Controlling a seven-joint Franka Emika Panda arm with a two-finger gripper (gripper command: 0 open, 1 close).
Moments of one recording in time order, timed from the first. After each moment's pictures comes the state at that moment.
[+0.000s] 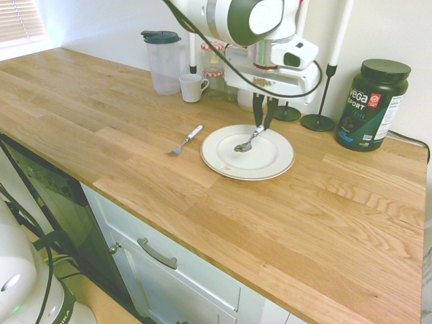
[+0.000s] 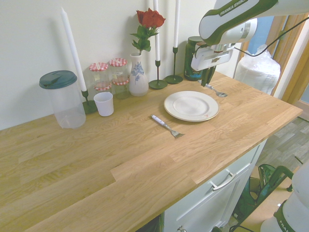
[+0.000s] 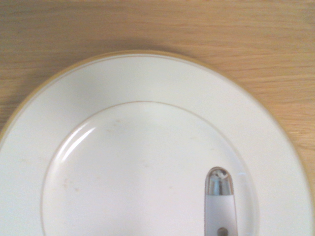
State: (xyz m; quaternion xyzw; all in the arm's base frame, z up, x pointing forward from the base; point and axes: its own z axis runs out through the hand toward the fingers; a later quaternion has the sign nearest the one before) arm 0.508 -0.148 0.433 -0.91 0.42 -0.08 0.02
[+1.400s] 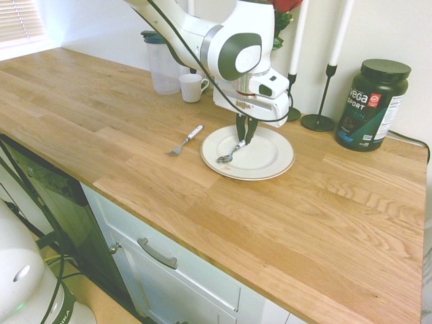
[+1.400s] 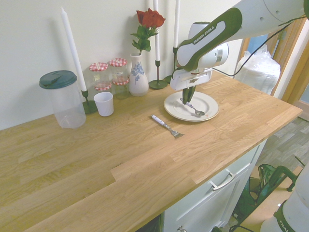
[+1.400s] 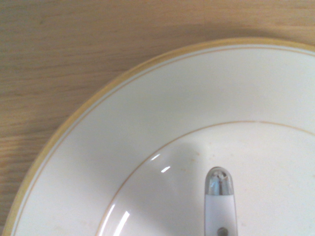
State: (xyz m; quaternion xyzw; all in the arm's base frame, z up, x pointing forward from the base) arm 0.553 -0.108 0.358 -0.90 0.44 -0.06 0.02
